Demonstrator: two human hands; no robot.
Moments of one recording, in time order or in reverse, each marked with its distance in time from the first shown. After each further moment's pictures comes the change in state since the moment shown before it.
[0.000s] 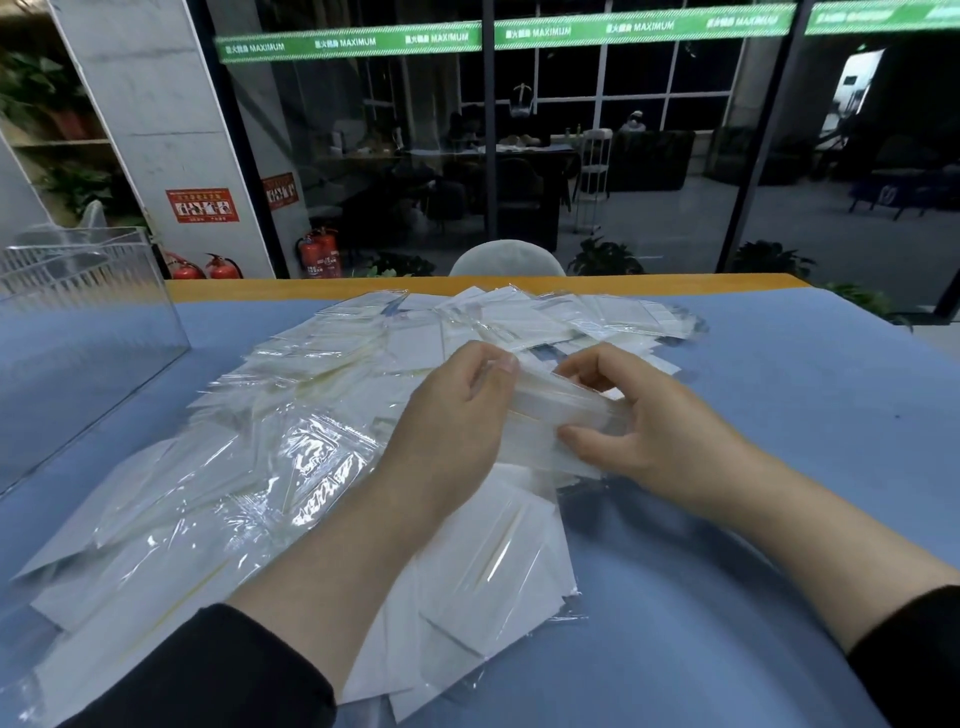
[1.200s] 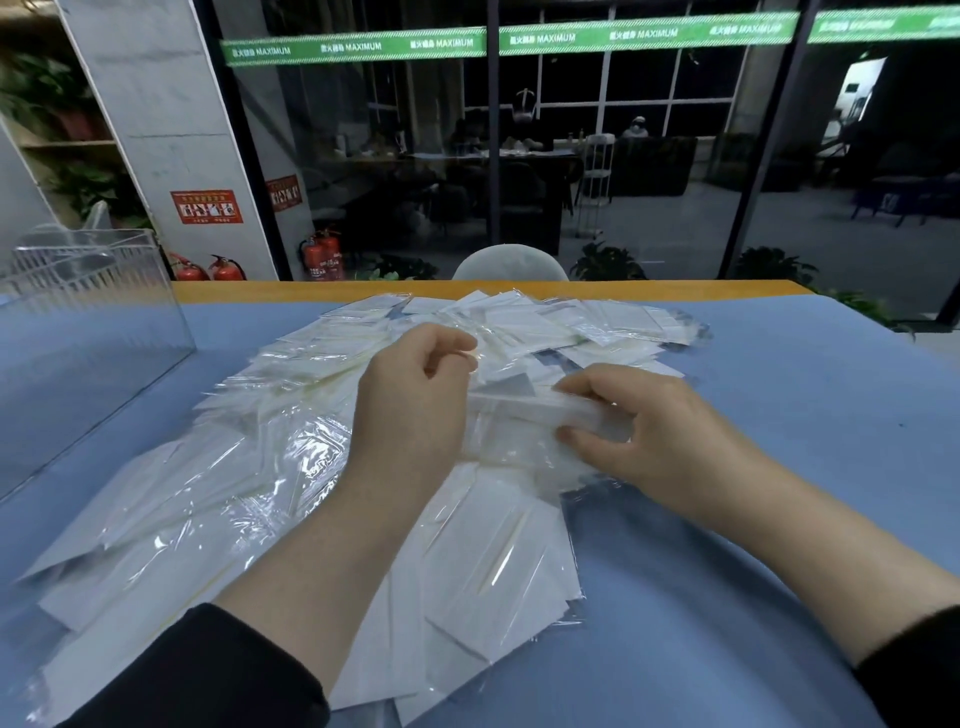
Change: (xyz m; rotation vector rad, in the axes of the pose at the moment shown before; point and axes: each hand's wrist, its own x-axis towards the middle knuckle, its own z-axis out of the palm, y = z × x) left_hand 0.006 0.008 -0.020 0.005 0.281 -0.007; right_hand -0.001 -0.005 -0.002 -0.153 0.005 -0.100
